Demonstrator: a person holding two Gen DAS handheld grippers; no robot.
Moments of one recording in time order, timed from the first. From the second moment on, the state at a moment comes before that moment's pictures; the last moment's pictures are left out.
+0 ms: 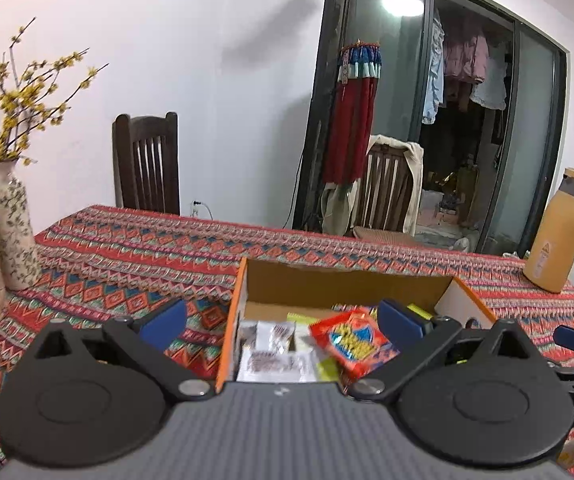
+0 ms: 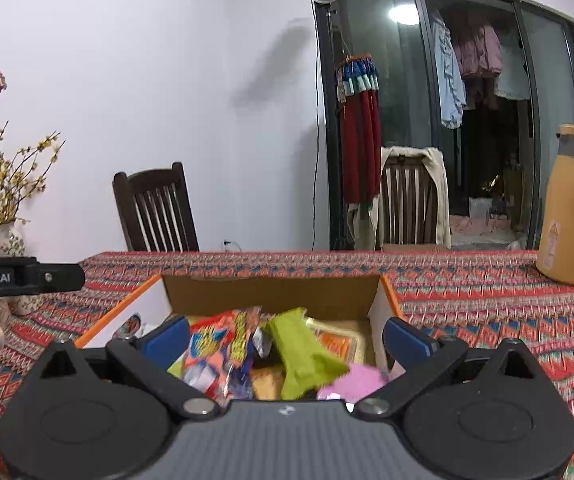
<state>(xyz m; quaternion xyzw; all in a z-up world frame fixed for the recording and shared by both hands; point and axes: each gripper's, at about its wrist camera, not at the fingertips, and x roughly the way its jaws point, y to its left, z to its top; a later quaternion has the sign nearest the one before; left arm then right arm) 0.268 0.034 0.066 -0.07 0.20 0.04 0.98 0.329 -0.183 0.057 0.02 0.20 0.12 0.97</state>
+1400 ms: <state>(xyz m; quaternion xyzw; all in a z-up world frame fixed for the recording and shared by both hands) 0.222 0.117 -0.022 -0.15 0.28 0.03 0.95 0.331 -0.168 -0.032 0.07 0.35 0.10 0.93</state>
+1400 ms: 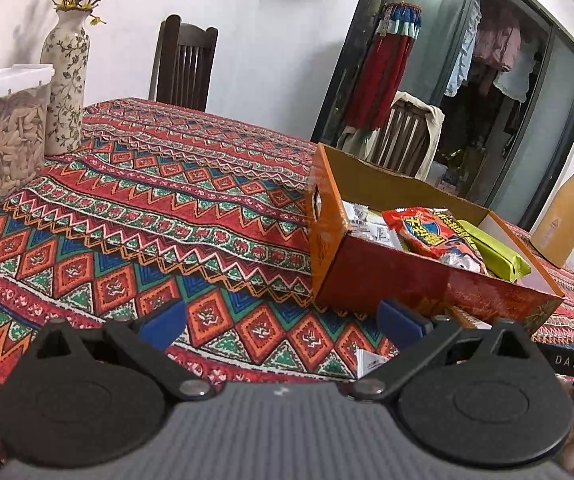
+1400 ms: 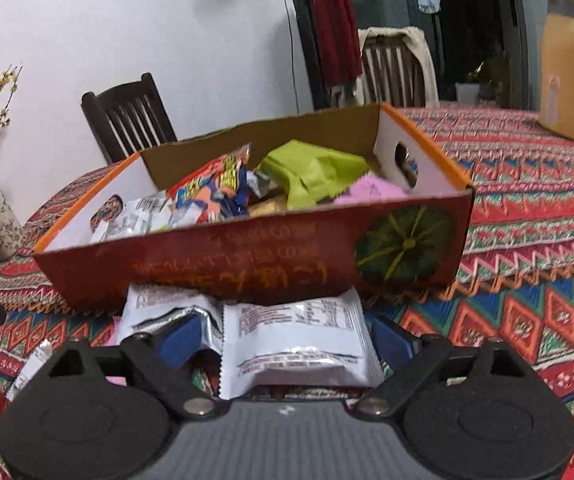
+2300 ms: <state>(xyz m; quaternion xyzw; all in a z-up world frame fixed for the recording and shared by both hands) 0.228 0.103 -0.023 -0.11 0.30 0.04 0.95 0.277 -0.169 -0.012 0.02 0.27 0.12 0.95</state>
